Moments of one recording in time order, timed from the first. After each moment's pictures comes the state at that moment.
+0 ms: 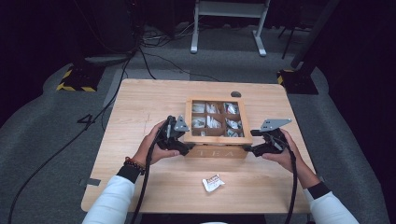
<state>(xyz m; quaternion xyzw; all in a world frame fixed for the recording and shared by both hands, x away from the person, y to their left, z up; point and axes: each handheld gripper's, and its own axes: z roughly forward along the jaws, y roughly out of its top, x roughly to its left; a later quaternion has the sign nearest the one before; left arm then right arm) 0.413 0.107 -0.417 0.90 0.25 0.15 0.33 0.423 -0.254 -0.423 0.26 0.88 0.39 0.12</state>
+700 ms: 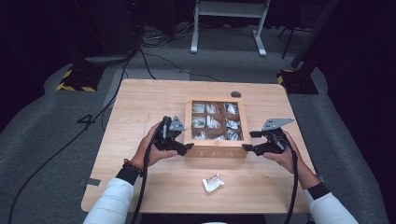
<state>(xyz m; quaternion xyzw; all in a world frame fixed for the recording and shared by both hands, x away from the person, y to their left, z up) 0.411 0.117 -0.419 0.88 0.27 0.15 0.36 0.425 -0.260 -0.425 0.27 0.87 0.41 0.10</state>
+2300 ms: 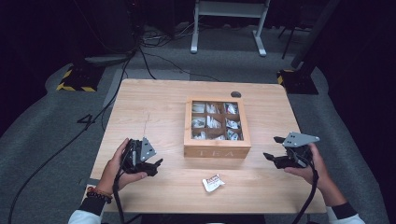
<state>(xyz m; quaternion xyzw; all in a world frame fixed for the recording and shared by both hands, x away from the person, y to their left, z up) 0.331 0.193 -0.436 0.87 0.30 0.26 0.28 0.370 -0.311 -0.414 0.26 0.87 0.35 0.23</state>
